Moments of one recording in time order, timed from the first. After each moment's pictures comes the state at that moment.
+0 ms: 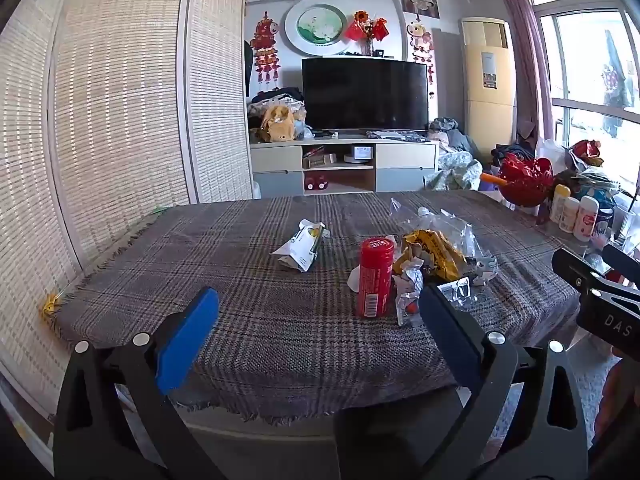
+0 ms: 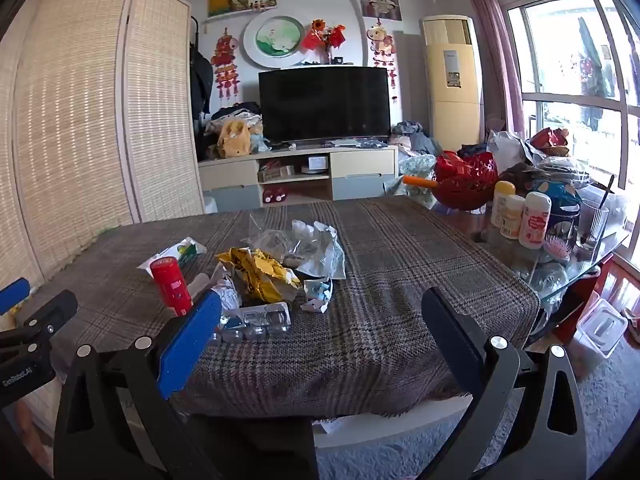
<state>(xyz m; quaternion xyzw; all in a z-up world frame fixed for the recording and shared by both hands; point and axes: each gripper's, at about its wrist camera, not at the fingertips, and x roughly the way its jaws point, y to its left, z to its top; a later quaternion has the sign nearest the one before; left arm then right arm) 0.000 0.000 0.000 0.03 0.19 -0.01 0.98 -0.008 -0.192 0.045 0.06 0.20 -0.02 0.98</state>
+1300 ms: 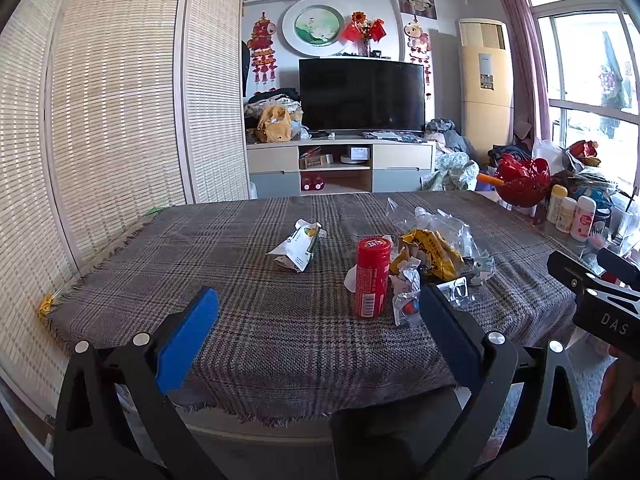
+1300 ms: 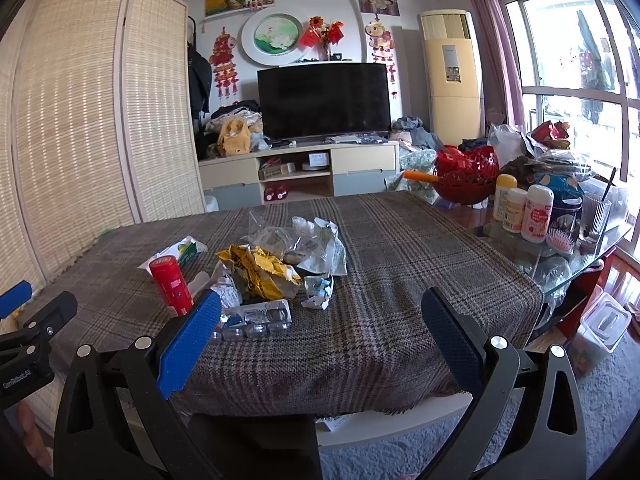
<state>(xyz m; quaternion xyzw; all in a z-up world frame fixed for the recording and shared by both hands) 0.000 0.001 0.000 0.03 0.19 -0.01 0.98 -0.005 -0.194 0.040 0.07 0.21 -0.02 0.98</state>
